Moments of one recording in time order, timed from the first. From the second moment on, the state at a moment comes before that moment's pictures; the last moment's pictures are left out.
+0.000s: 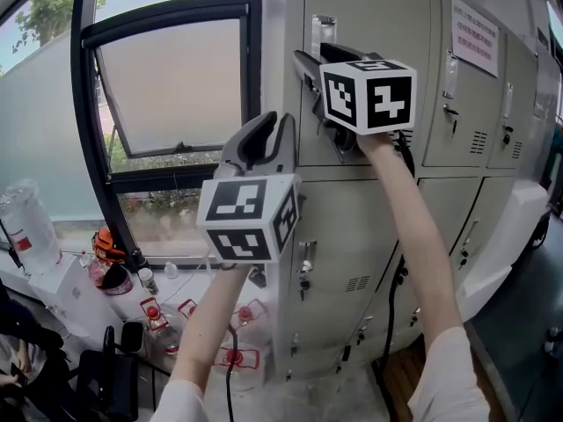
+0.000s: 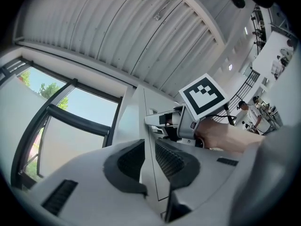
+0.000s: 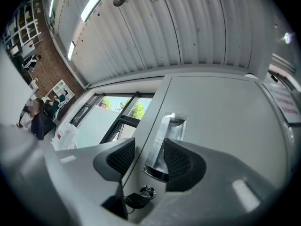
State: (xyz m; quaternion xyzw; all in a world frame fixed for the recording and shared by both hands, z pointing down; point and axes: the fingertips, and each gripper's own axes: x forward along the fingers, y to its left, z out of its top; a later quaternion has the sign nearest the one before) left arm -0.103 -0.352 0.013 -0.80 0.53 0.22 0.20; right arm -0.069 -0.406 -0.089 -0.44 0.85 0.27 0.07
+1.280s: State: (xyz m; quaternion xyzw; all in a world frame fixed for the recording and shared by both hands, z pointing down) left arm -0.015 -0.310 0.022 -0.89 0.37 0.20 0.15; right arm -0.013 -0.293 -0.082 -0.45 0.83 0.33 0.04
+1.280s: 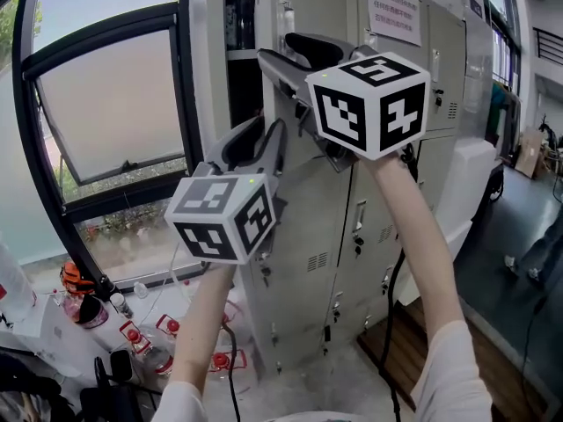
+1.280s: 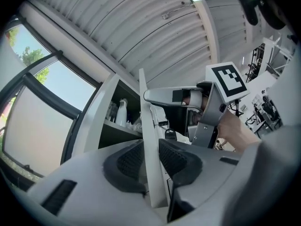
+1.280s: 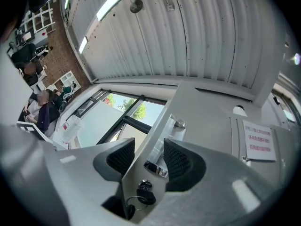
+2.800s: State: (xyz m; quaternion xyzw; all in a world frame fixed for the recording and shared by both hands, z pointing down) left arm 0.113 -0.233 0.015 -0.94 0.20 0.22 0.18; right arm 0.133 -0.191 -0.002 -0.57 0.73 0.38 0.05
